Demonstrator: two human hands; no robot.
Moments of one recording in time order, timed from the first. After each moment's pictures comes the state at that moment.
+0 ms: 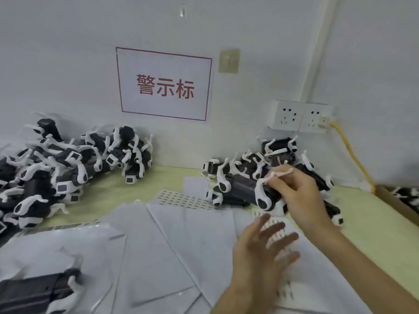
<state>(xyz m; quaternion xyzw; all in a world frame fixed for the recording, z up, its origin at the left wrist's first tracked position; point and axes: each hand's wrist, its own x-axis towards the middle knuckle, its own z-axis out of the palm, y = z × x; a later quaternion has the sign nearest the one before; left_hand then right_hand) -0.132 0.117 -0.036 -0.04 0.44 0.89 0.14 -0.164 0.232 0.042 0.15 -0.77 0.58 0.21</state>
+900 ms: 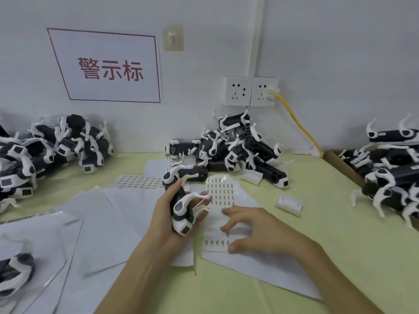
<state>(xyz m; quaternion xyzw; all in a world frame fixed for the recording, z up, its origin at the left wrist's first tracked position) -0.118 0.082 -0.023 -0.07 0.38 0.91 0.15 -0.105 0.309 -0.034 0.17 -0.91 0.36 -0.10</state>
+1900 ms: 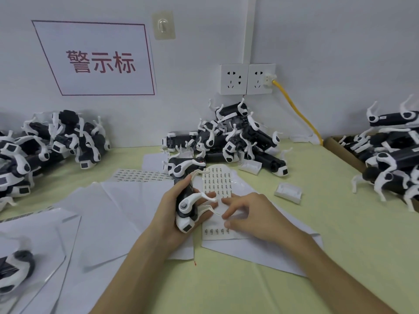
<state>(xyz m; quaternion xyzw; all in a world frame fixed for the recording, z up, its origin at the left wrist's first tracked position) -0.124 0.085 -0.034 -0.05 0.45 0.86 0.22 -0.106 0.295 -0.040 0.09 -0.89 0.43 -0.05</state>
